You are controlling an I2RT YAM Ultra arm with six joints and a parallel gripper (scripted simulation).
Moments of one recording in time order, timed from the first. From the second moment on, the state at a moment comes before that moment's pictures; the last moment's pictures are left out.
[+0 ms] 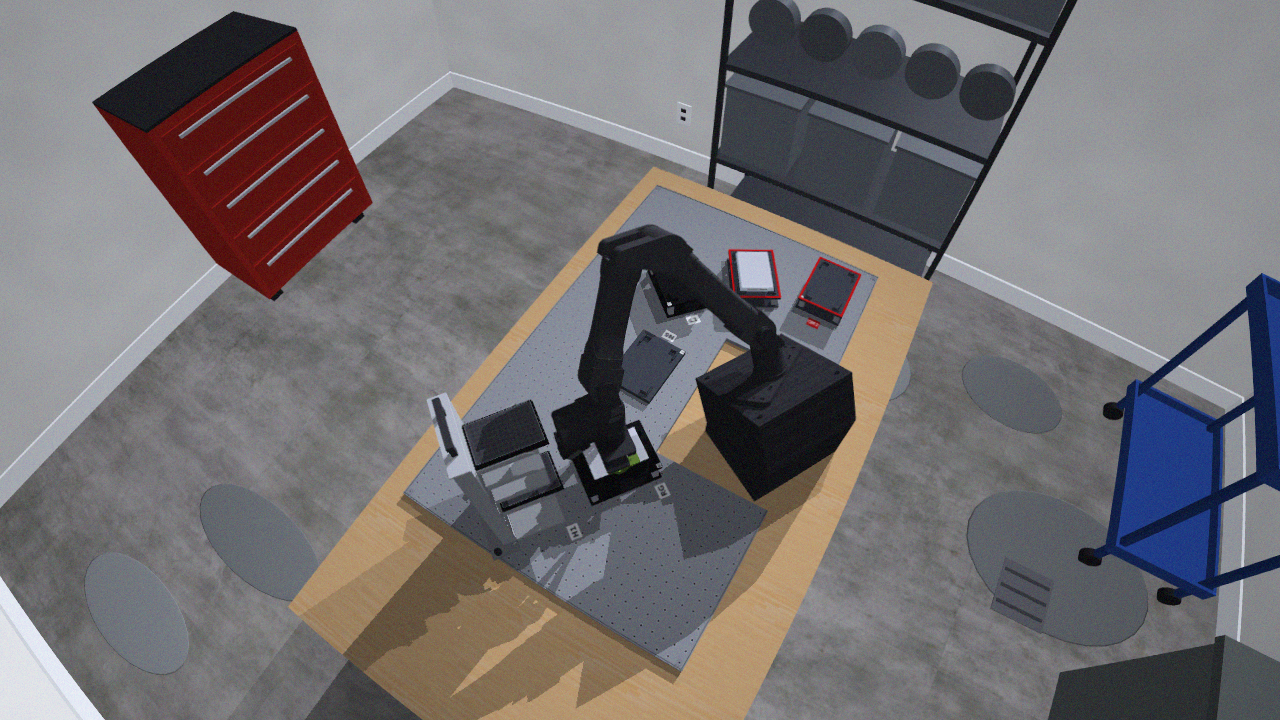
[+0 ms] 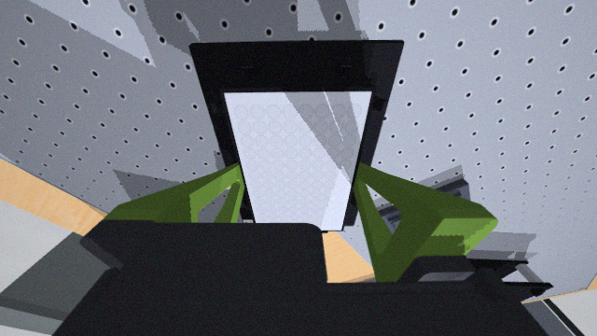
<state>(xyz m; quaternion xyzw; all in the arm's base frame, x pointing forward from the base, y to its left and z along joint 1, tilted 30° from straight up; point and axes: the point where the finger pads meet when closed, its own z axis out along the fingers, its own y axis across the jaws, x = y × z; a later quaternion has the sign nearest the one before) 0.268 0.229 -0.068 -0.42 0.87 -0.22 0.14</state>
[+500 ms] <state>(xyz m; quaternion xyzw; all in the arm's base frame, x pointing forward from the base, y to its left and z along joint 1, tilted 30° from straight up) 0.259 0.227 -0.058 -0.42 0.87 -0.22 0.13</state>
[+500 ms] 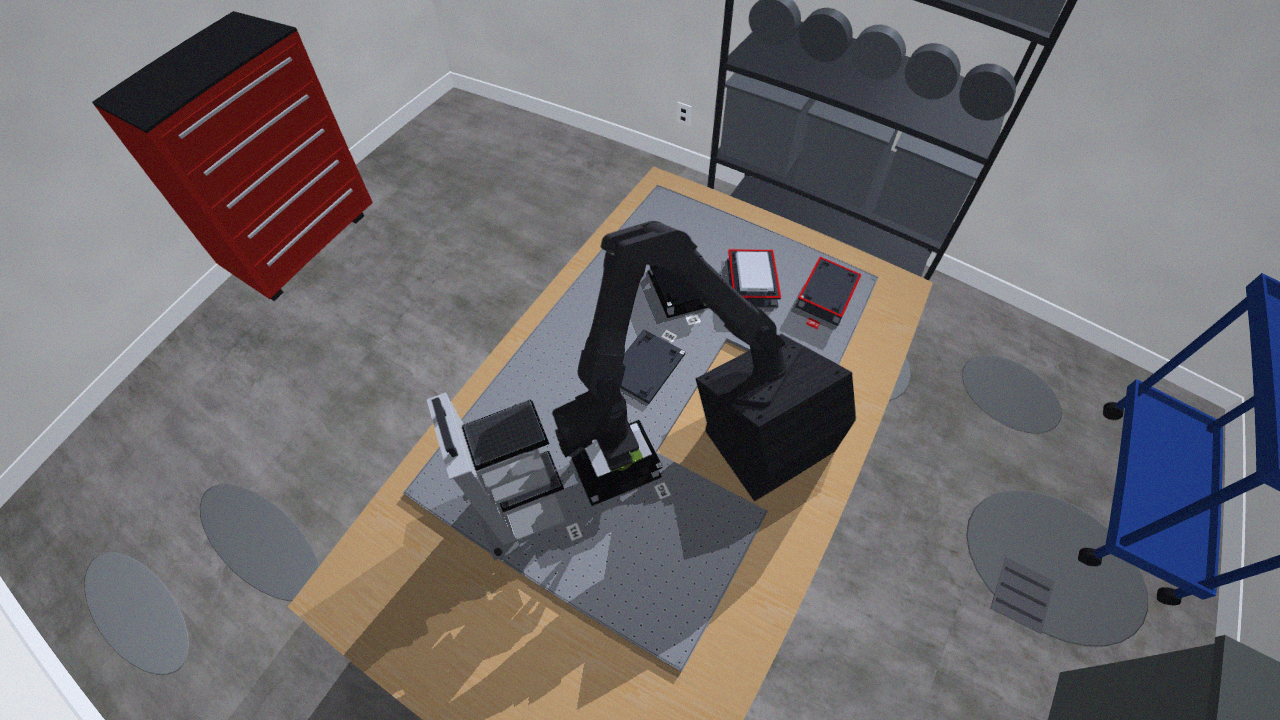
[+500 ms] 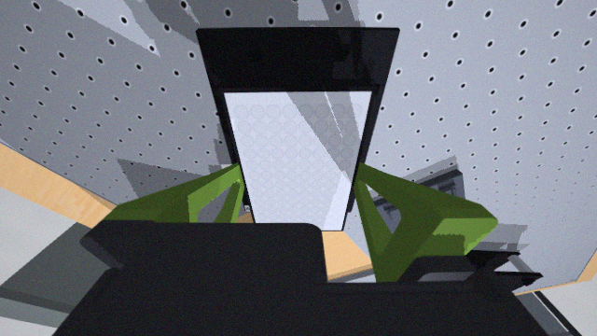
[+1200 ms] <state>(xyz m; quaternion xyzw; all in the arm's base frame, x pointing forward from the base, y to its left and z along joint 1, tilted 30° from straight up) 0.253 0.234 -0.040 -0.42 0.87 -0.22 0.14</state>
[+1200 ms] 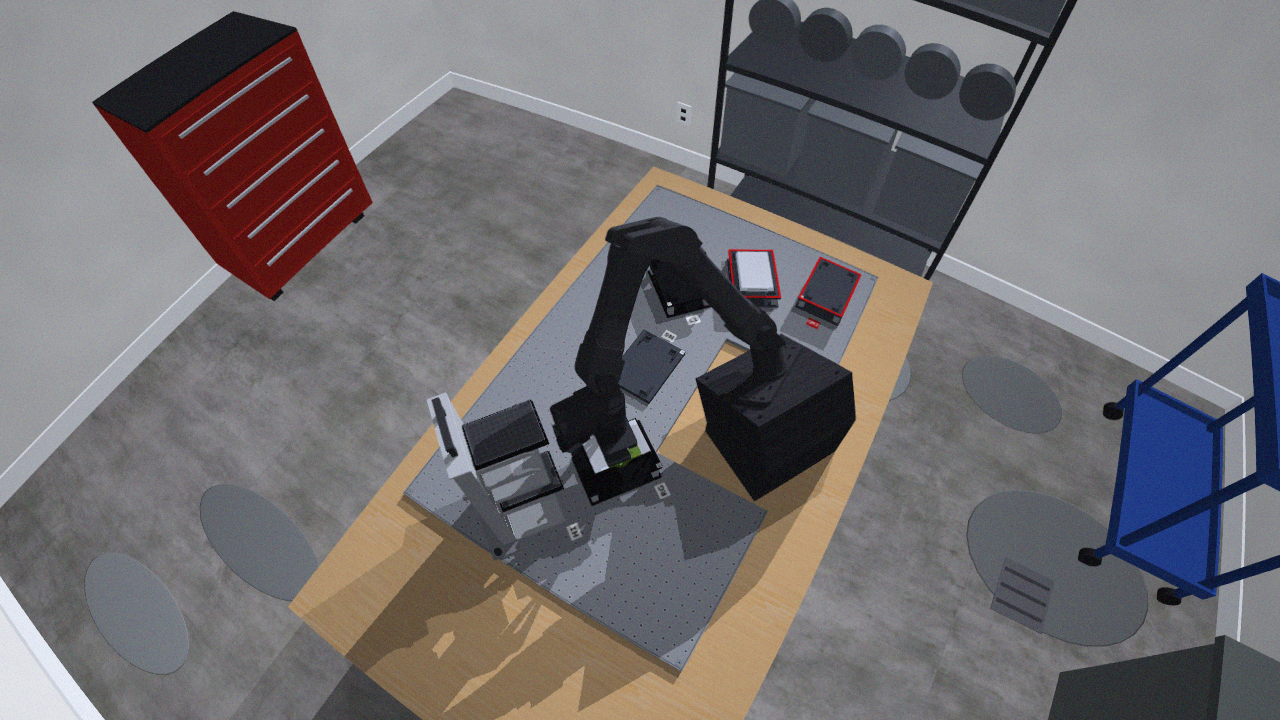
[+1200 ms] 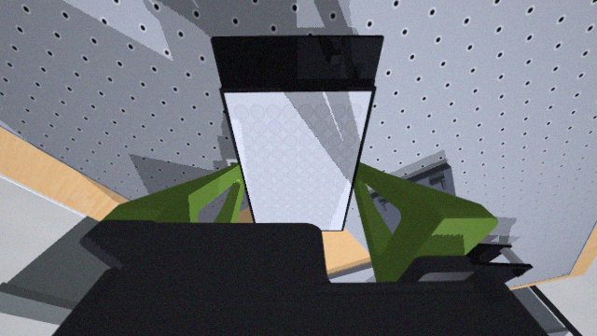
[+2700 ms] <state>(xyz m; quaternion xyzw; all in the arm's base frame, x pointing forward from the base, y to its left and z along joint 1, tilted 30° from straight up) 0.231 0.253 0.009 -0.42 0.87 -0.22 0.14</state>
